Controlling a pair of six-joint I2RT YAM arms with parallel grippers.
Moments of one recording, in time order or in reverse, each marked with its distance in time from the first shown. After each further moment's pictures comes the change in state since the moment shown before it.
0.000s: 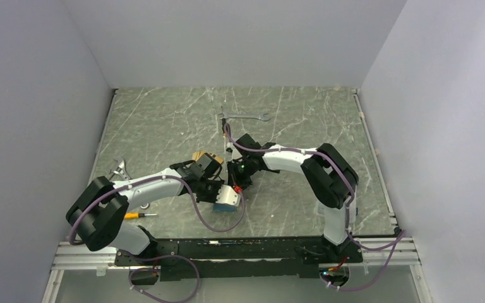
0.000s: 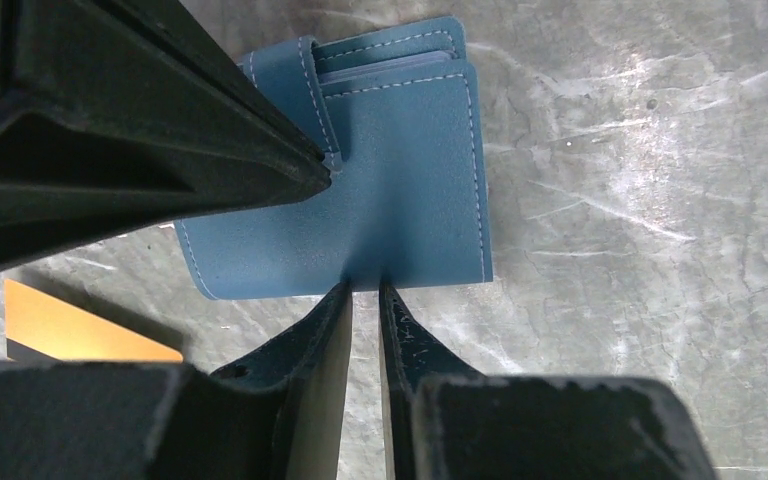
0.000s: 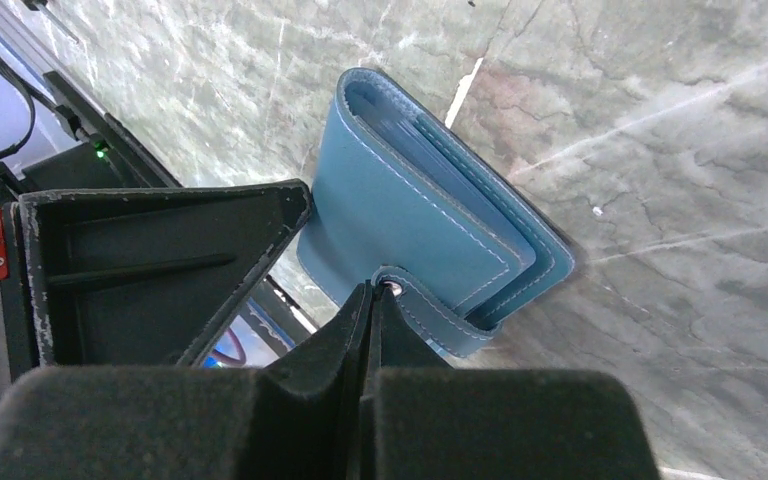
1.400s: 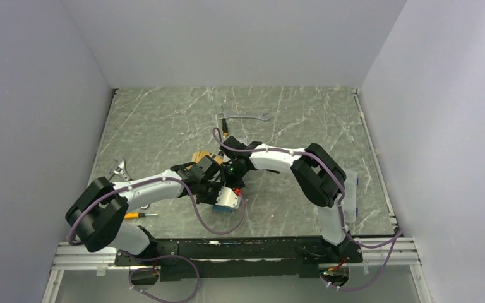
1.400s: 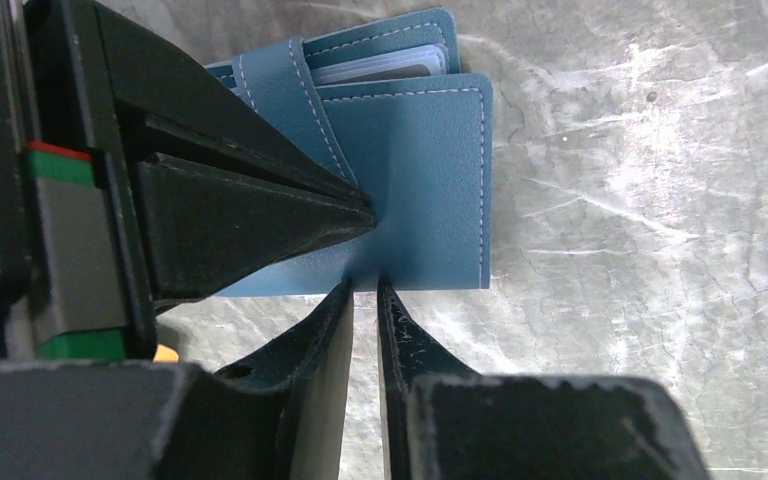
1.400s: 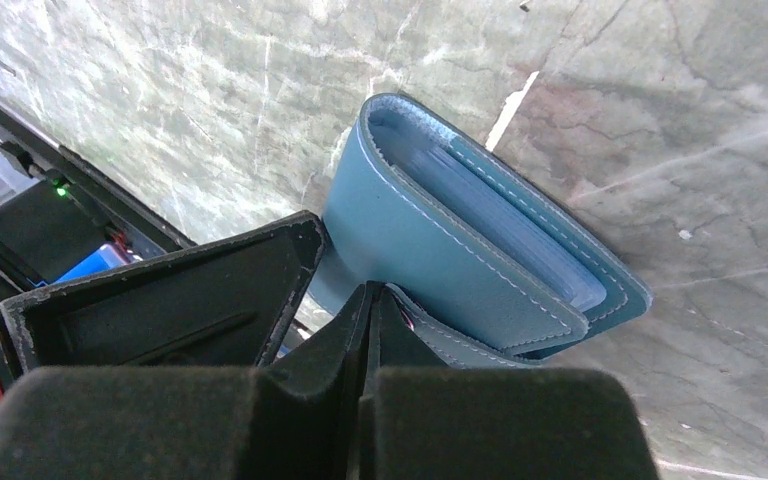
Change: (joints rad) left arm -0.023 0.000 -0.016 0.012 -0.032 -0.002; right arm 0.089 0.111 0.159 -0.196 0.111 0.058
